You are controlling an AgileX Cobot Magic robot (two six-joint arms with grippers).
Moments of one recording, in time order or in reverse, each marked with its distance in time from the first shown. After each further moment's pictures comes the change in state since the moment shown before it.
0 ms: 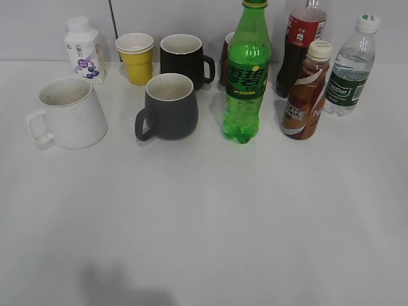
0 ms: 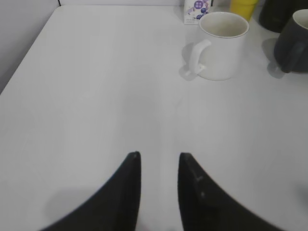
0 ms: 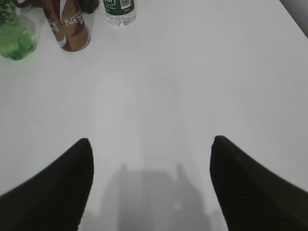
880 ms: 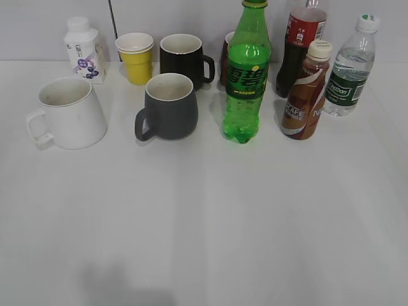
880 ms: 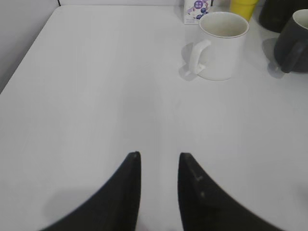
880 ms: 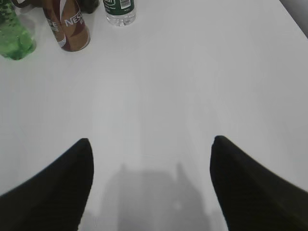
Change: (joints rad) left arm 0.000 0.000 0.000 0.000 0.000 0.000; right arm 0.000 0.000 0.000 0.000 0.000 0.000
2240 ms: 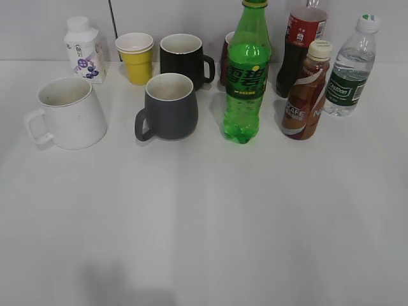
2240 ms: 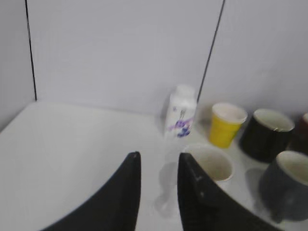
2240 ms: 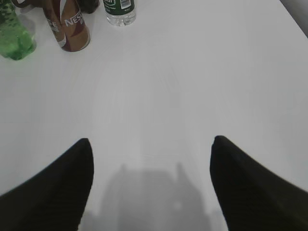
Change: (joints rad) left arm 0.000 0.471 0.105 -0.149 -0.883 0.000; right arm 0.000 0.000 0.000 0.000 0.000 0.000
